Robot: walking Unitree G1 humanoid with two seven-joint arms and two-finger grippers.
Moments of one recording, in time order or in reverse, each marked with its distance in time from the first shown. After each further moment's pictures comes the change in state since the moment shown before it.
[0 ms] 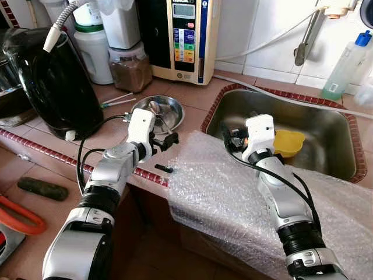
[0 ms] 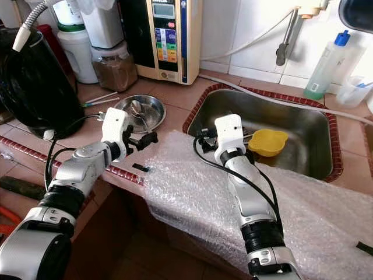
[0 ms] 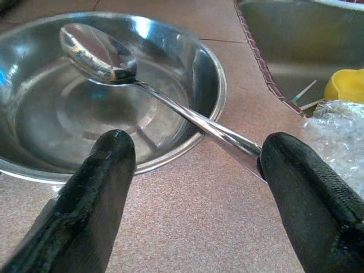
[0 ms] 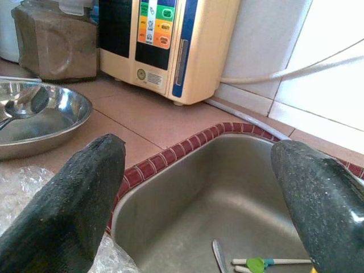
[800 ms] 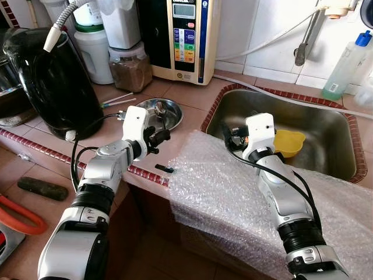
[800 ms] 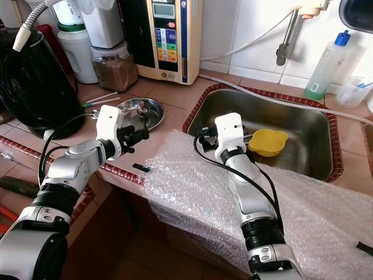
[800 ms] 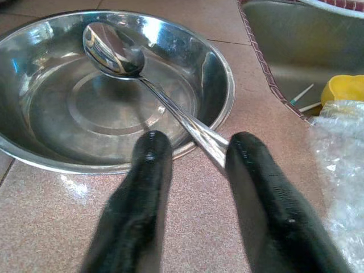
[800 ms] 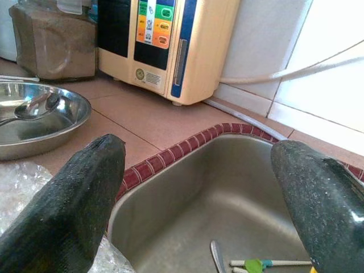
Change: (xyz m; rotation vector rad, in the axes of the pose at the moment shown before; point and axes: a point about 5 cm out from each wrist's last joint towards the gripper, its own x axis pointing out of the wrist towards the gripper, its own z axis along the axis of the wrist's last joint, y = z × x) left arm -0.004 0.007 0.002 -0.044 0.008 -0.005; right arm 0.003 -0.001 0.001 -0.006 0.004 0.001
